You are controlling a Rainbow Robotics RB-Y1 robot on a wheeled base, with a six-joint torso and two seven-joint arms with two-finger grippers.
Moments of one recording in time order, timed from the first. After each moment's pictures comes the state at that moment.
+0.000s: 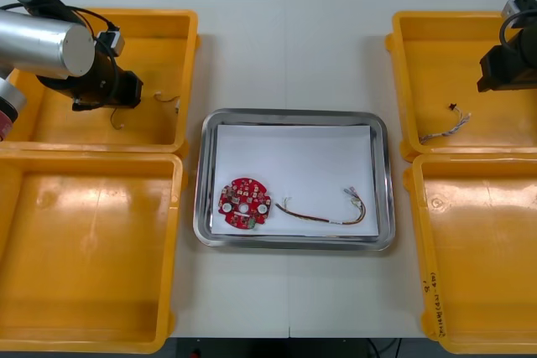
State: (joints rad) right arm -0.81 -0.68 -0.05 -1.31 -0.51 1.65 1.53; left arm -0.87 0.66 -0.34 -1.04 0.74 1.17 -1.42
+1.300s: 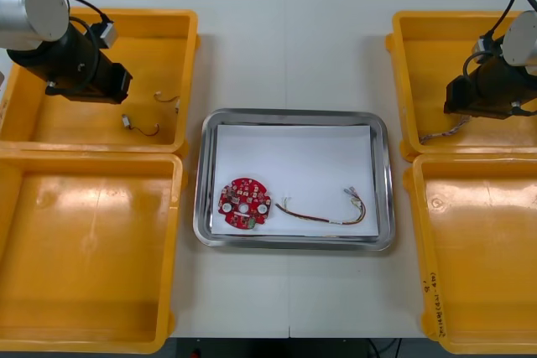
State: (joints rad) right arm -0.83 -0.58 -0.03 -0.99 -0.50 1.35 1.47; left arm -0.88 0.66 -0.18 -1.12 0.76 1.46 -1.53
